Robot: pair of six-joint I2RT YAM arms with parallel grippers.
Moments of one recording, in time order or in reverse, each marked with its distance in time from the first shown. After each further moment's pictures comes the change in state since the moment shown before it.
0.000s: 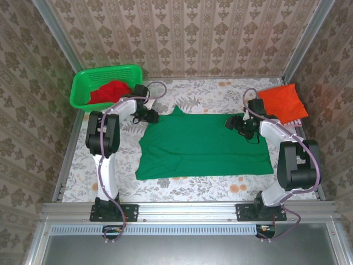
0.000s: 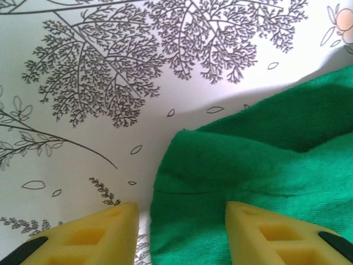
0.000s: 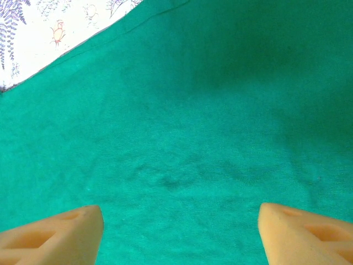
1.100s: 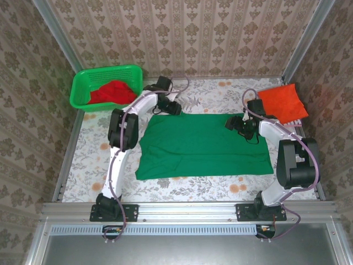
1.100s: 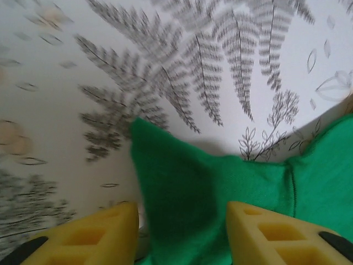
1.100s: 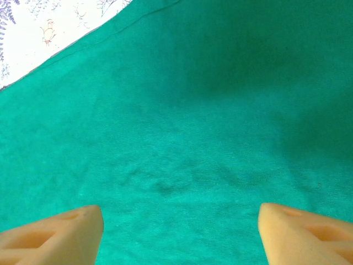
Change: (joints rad) left arm -0.164 0.312 0.507 -0.131 0.122 0.003; right arm -0.002 0.021 -0.005 0.018 0.007 0.000
